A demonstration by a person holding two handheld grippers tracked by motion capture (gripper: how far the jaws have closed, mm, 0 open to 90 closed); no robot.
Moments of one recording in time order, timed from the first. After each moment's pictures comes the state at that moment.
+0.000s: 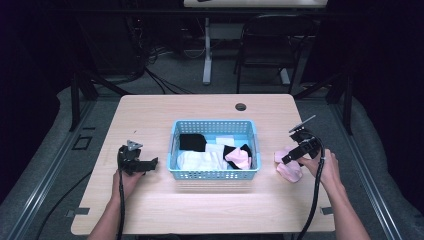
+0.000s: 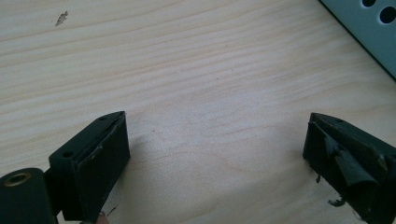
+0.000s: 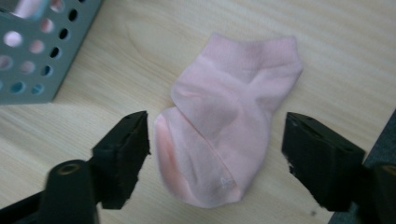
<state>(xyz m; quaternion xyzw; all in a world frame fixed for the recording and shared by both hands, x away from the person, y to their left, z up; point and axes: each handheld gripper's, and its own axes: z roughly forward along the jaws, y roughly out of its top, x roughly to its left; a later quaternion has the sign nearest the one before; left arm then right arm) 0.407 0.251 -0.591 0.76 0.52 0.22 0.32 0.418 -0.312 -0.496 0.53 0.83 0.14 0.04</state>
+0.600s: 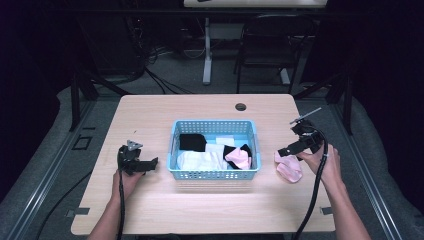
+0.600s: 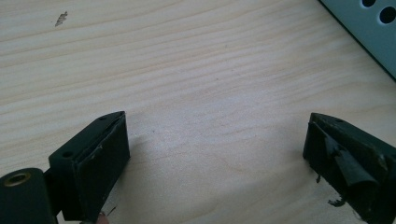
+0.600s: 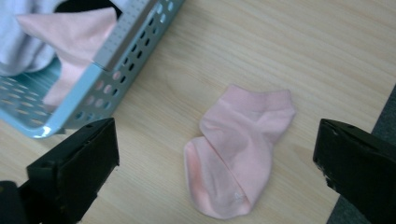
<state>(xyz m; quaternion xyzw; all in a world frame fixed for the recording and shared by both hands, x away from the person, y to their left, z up) 0.407 0.251 -0.591 0.76 0.52 0.22 0.32 0.405 -0.298 -0.453 0.51 0.83 0.20 0.08</state>
